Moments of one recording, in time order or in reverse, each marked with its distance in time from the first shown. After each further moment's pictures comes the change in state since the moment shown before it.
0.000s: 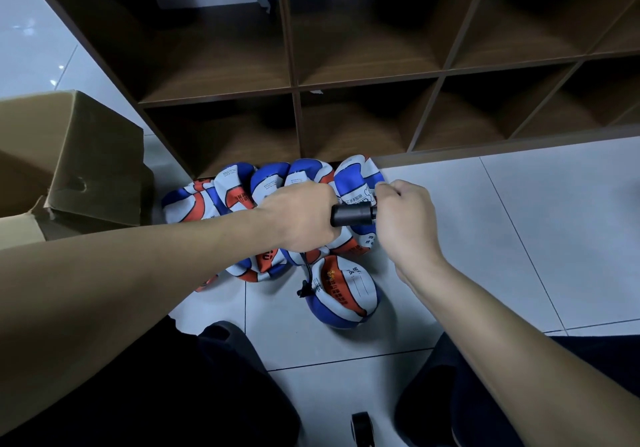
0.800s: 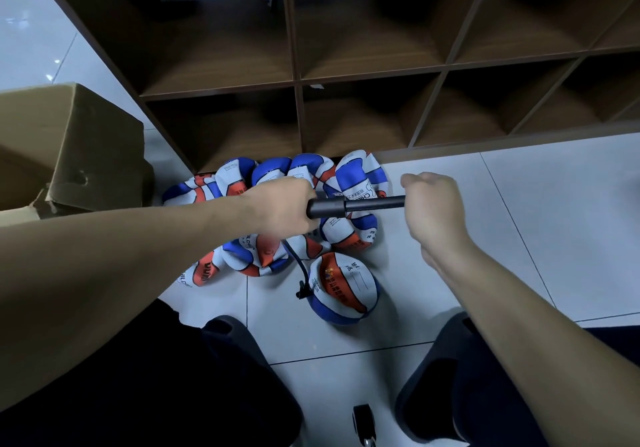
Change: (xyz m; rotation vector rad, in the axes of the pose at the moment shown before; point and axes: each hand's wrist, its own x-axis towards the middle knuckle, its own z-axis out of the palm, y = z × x) left_hand -0.005 -0.034 -0.003 -0.004 -0.096 -0.055; right_hand 0.022 0.006 -0.022 0.031 0.013 0.131
